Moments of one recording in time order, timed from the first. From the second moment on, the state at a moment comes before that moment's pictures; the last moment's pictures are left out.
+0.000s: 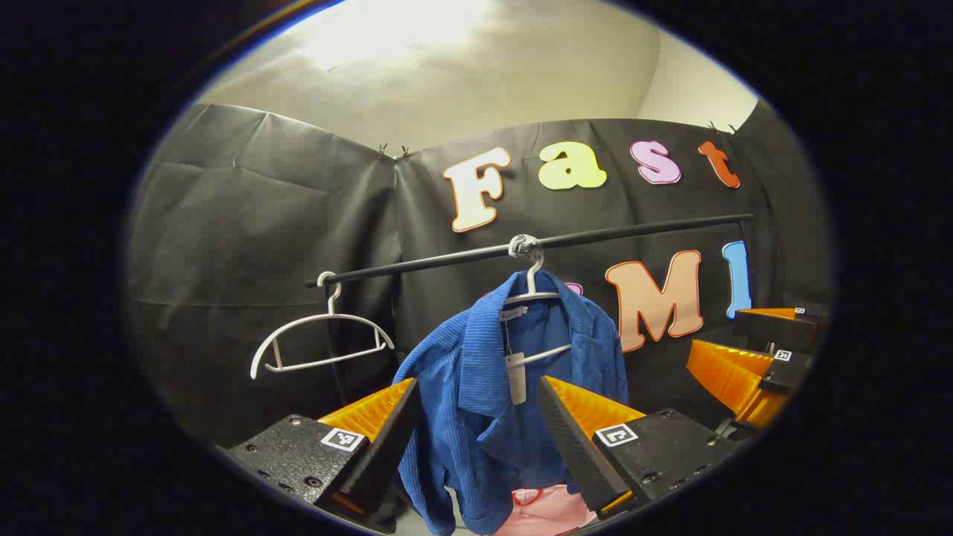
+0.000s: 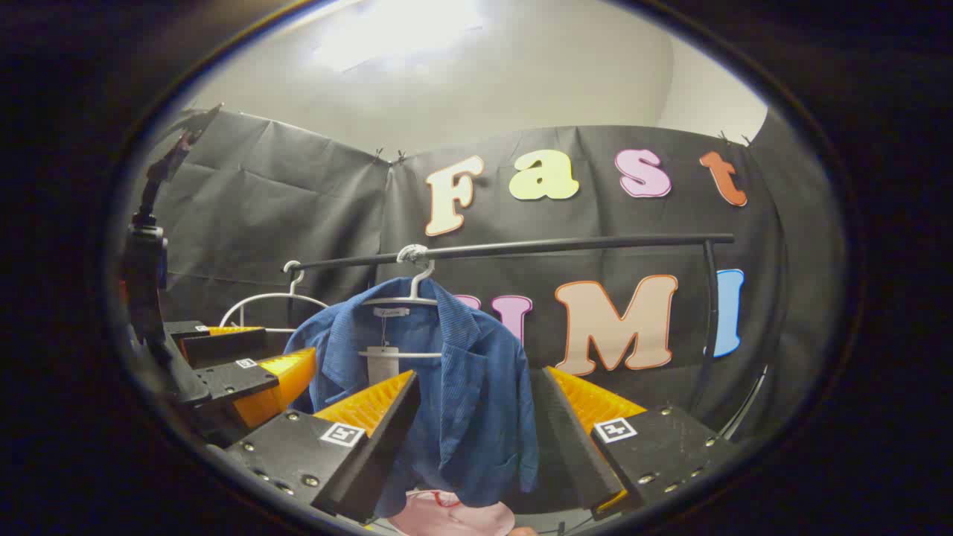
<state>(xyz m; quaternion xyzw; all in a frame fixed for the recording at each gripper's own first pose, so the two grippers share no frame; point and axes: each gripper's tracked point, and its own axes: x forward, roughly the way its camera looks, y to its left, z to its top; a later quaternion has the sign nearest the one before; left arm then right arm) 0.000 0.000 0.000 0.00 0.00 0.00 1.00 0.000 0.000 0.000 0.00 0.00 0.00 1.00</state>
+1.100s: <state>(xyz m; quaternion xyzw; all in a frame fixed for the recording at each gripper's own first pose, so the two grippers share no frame) 0.078 -0.002 -0.127 -0.03 0.15 0.09 0.98 0.012 -0.028 -0.008 -0.02 0.01 -0.05 1.00</state>
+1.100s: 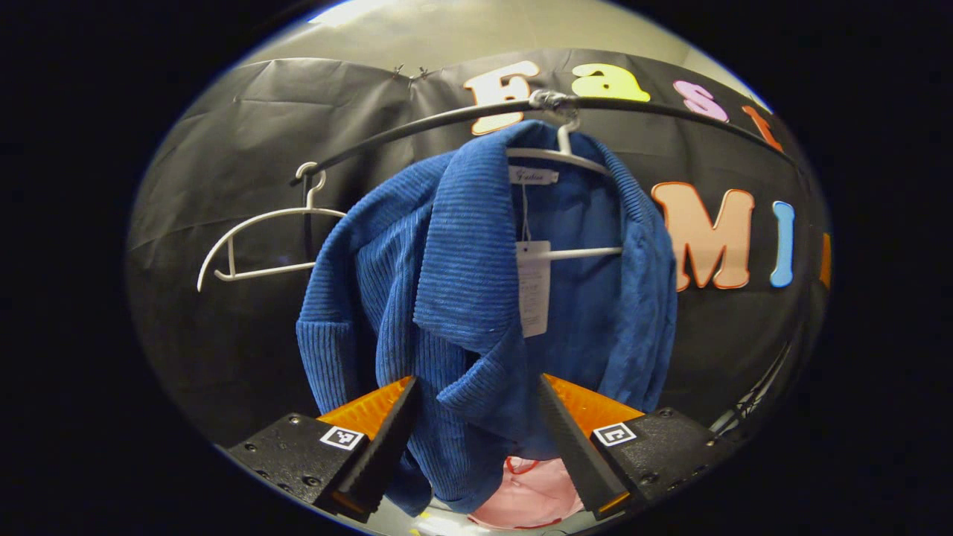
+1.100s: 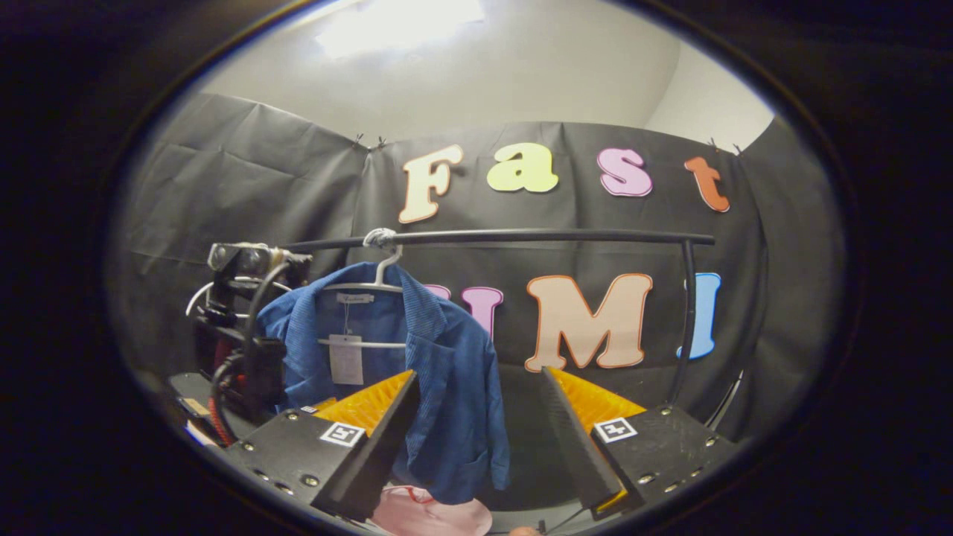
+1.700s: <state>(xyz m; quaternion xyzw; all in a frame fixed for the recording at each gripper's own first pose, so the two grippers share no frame) 0.111 0.012 -0.130 -0.04 0.13 0.08 0.99 0.027 -0.019 -0.026 -0.02 0.02 -0.04 1.00</state>
